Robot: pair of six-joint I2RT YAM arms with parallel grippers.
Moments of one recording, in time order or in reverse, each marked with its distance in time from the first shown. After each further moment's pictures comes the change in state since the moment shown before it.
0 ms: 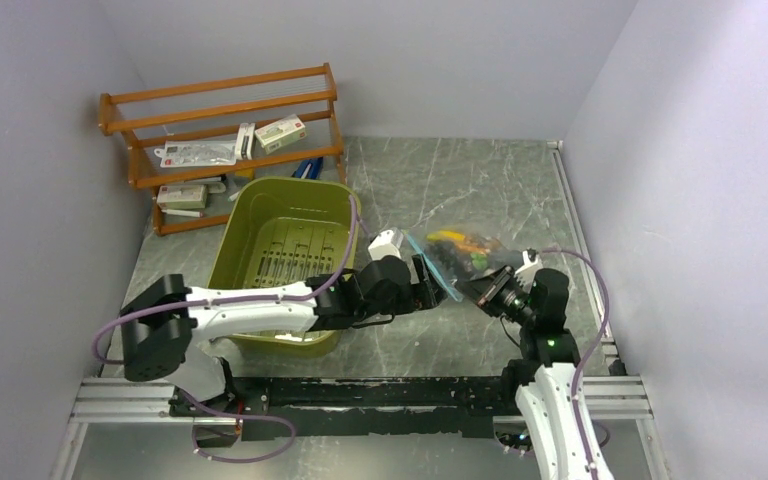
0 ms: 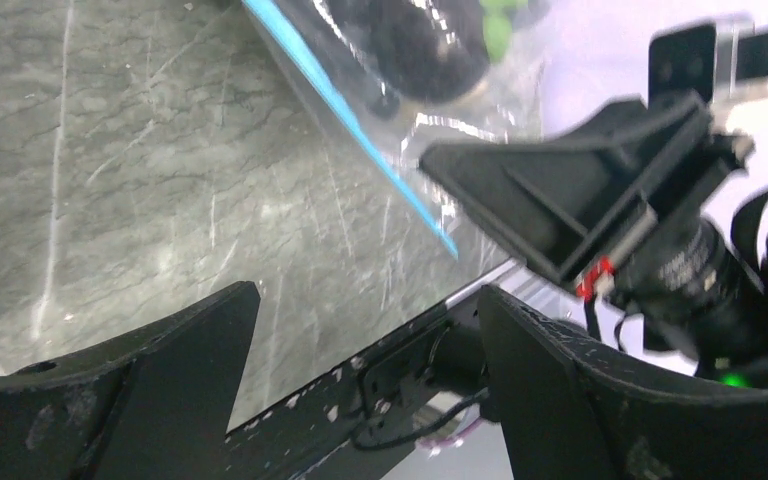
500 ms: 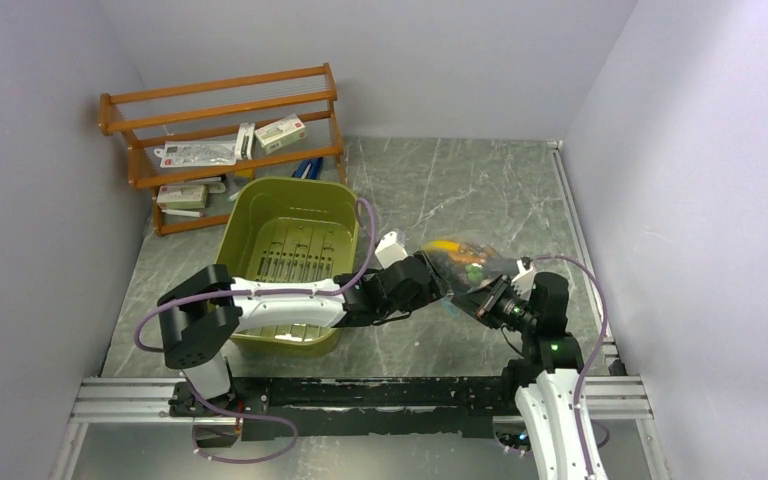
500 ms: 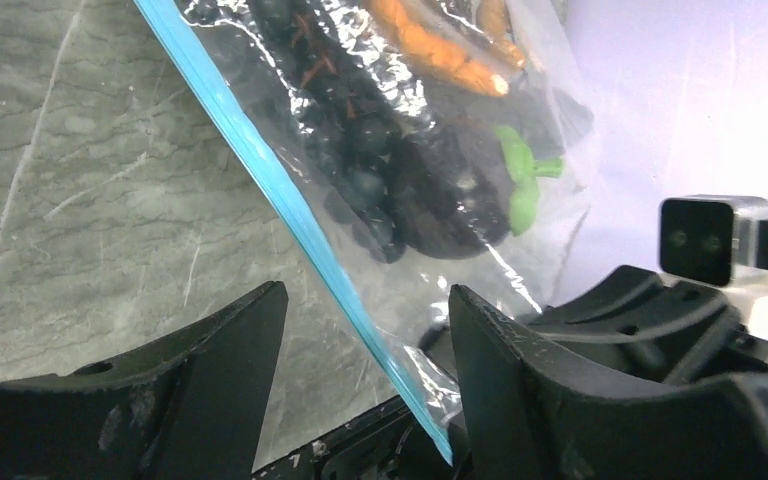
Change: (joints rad) left arm 0.000 0.193 0.077 0.065 -0.105 -0.207; right arm 0.000 -0.075 0.029 -0.241 -0.066 -0.034
